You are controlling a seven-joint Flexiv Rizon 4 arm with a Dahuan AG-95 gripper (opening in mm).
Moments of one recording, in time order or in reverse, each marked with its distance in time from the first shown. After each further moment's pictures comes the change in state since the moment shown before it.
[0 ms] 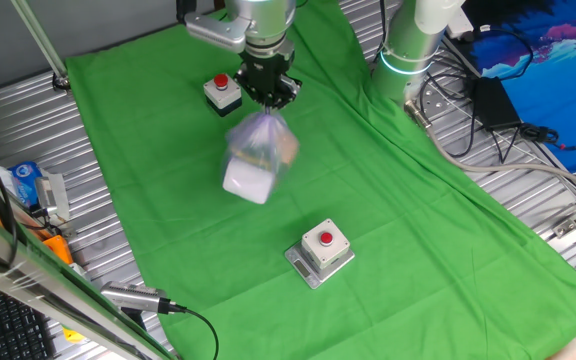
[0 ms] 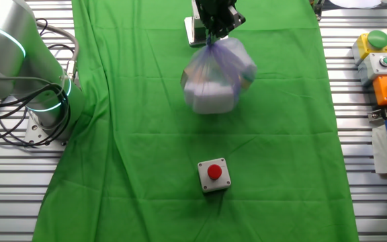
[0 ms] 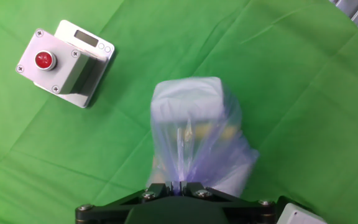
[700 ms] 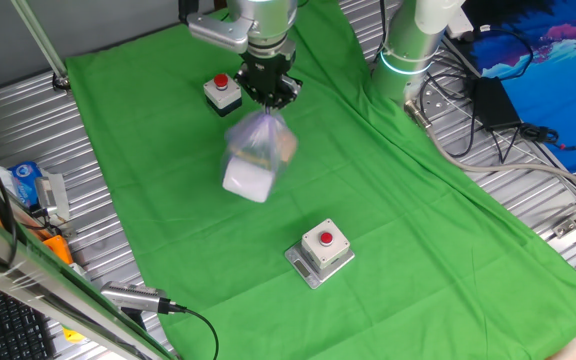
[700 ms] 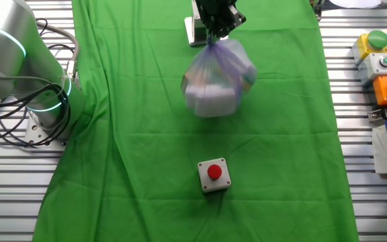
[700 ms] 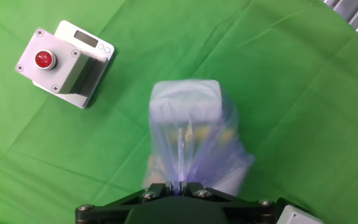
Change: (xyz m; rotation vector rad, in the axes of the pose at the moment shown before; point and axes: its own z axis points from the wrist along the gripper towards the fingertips) arm 0.000 -0.001 0.000 0.012 0.011 -0.016
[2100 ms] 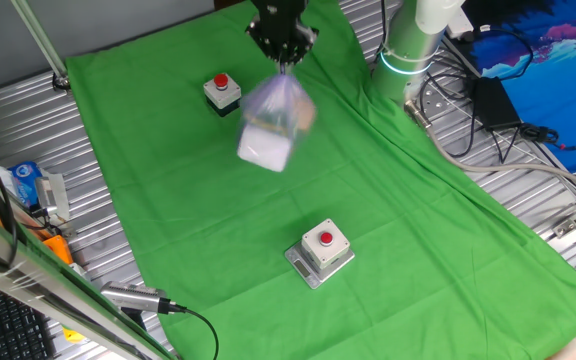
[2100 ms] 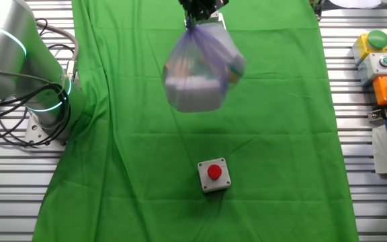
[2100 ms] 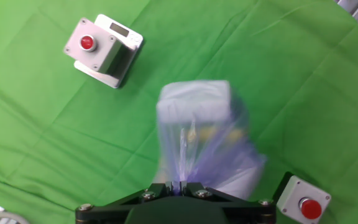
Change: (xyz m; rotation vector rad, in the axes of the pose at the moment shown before) arm 0.050 0.013 -0.076 -0.080 -0.030 -0.006
